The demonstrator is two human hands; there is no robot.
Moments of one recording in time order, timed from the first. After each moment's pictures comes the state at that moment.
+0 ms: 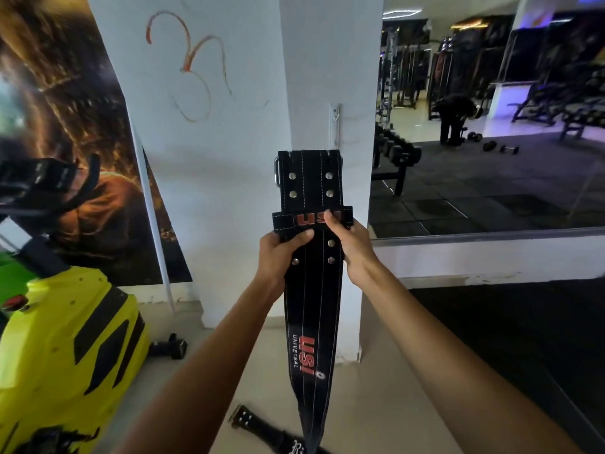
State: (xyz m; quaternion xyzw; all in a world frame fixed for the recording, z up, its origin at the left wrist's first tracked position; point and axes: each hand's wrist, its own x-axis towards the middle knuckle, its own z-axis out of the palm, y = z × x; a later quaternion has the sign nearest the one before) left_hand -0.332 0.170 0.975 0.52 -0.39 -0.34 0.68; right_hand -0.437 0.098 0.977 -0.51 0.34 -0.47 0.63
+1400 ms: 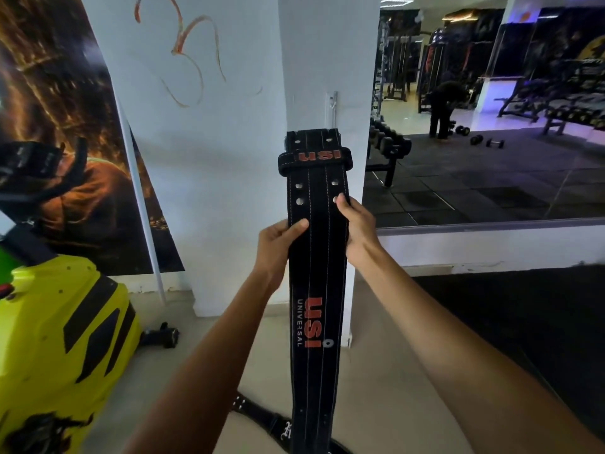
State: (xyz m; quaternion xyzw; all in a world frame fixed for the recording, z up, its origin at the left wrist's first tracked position) left_hand -0.328 0.178 0.954 0.49 -0.42 -0.37 0.67; right_hand -0.436 0.094 0.970 -0.45 0.34 -0.51 0.66
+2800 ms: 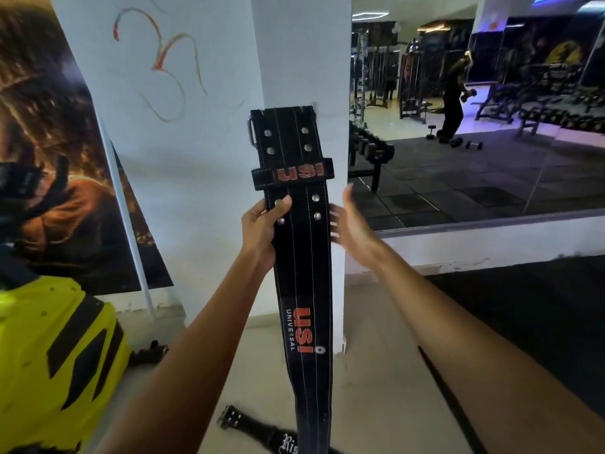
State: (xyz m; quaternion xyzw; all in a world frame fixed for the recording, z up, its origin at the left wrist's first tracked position) left_hand -0.338 0.167 0.999 0.45 -0.36 -0.38 0.73; right_hand -0.476 0.095 0.988 -0.62 0.30 -0.33 0.64
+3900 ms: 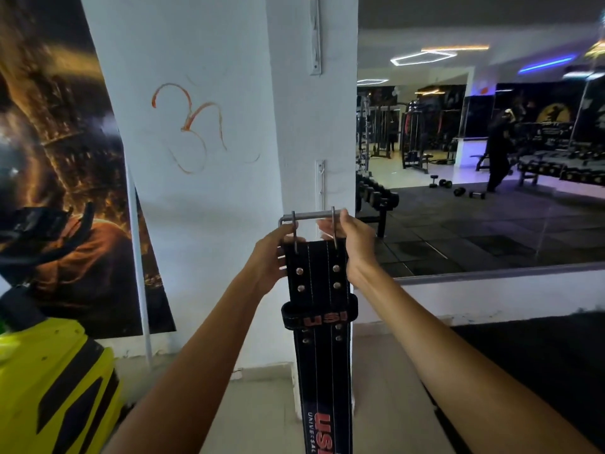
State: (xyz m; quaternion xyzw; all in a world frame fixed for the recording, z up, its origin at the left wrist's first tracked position) left_hand -0.322 0.168 1.052 0.54 -0.39 -0.43 0.60; right_hand -0.448 0.097 1.046 -0.52 0.25 -0.60 0.55
